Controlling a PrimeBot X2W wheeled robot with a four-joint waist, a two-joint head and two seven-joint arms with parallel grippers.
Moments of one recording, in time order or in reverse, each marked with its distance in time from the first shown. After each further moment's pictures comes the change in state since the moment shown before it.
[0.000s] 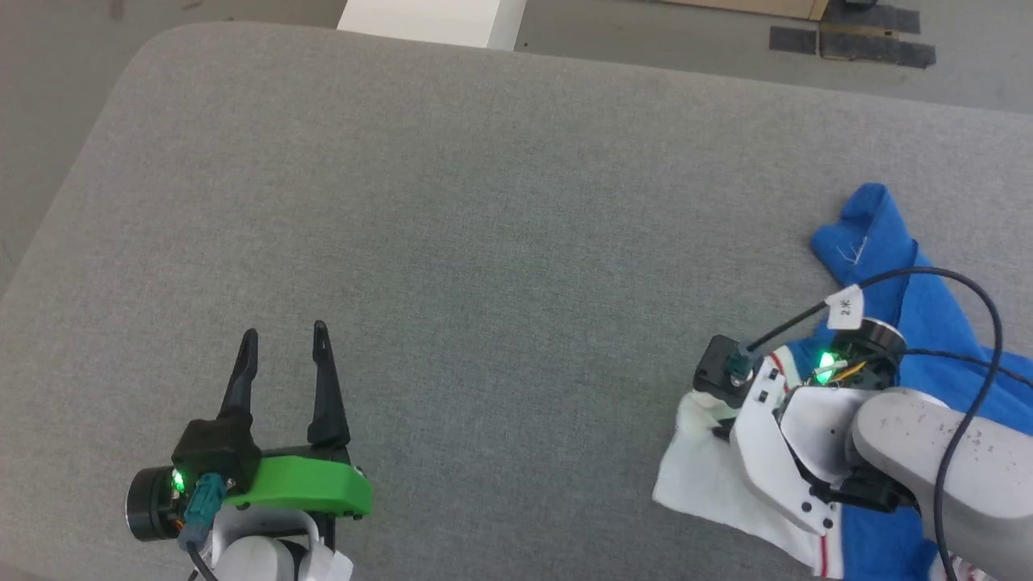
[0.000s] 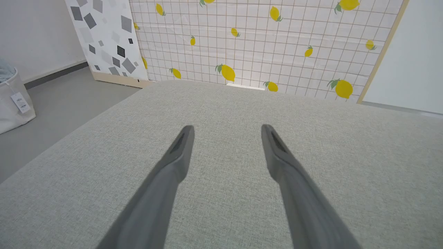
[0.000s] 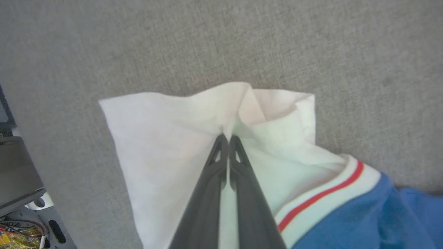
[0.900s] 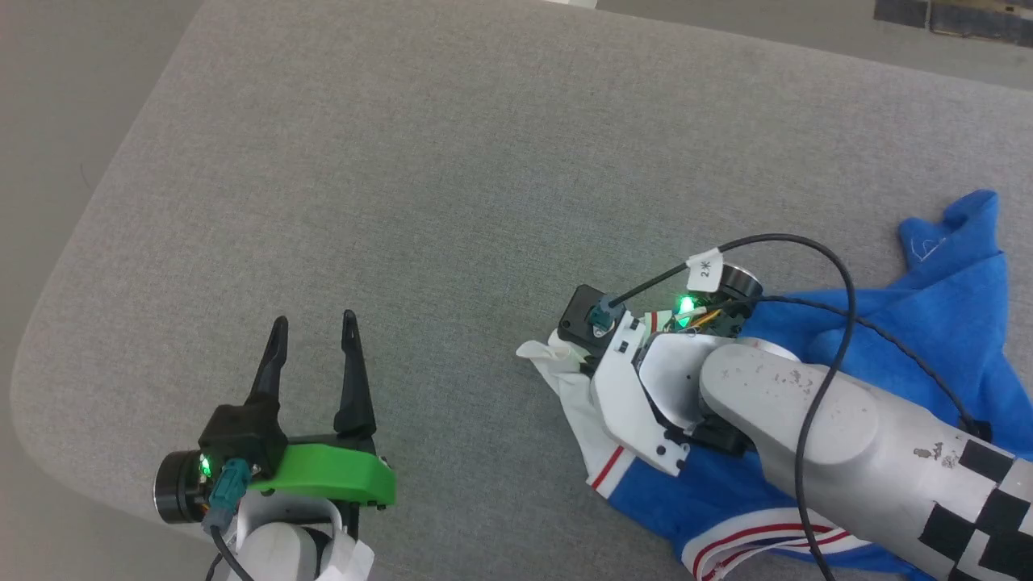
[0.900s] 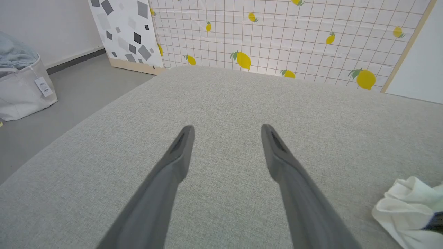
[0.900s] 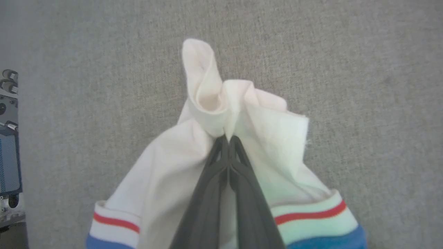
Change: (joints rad) left arm -0.034 0.000 -0.060 0.022 -0.027 0.014 0.000; right arm -0.119 0.370 0.011 0.316 -0.070 0.000 -0.130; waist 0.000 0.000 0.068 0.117
